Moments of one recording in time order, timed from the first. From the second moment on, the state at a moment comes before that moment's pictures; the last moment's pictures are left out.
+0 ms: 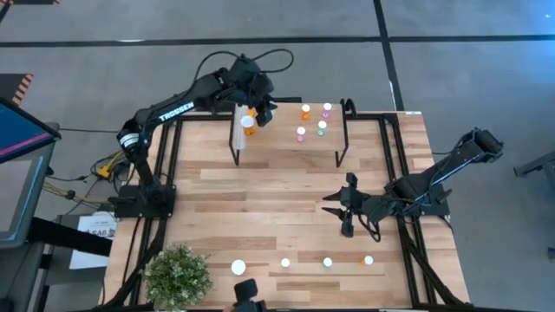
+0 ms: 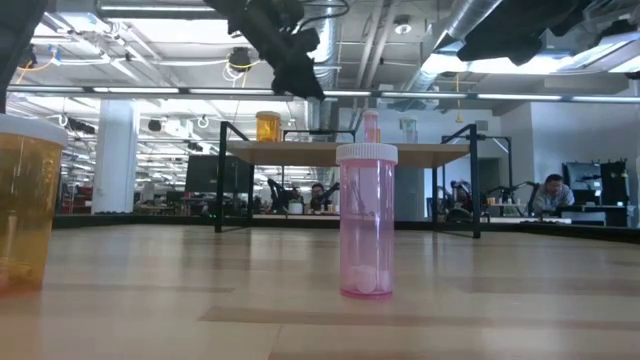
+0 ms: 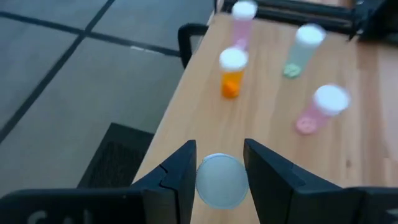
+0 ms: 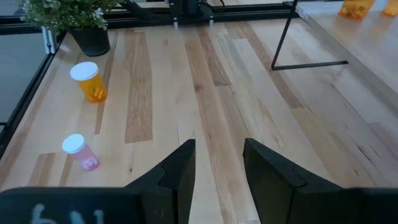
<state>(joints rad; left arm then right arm) 0.61 1.78 1.75 -0.69 0.18 0.23 0.50 1.07 0.70 -0.18 0.60 0.34</state>
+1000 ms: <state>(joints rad) 0.65 1.85 1.71 -0.68 0.24 0.27 0.50 1.07 0.70 -0.20 0.60 0.34</state>
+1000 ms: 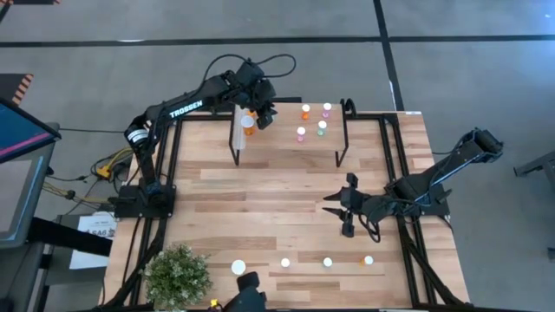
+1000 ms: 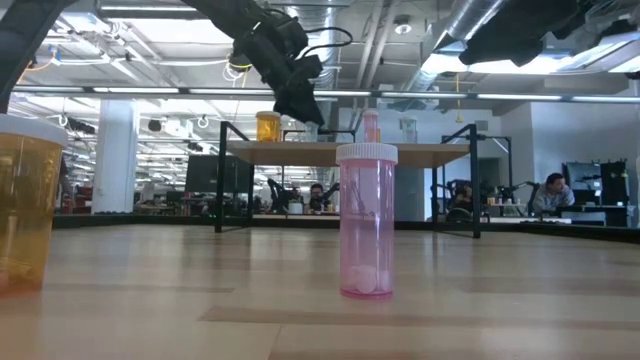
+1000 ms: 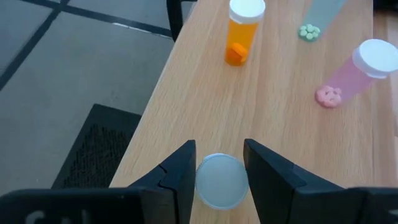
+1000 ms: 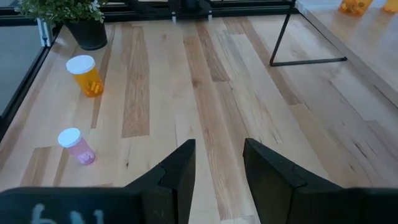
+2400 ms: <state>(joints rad) 0.65 1.70 1.72 -0.69 0.10 0.27 0.50 1.07 0.70 -0.20 0.60 0.34</state>
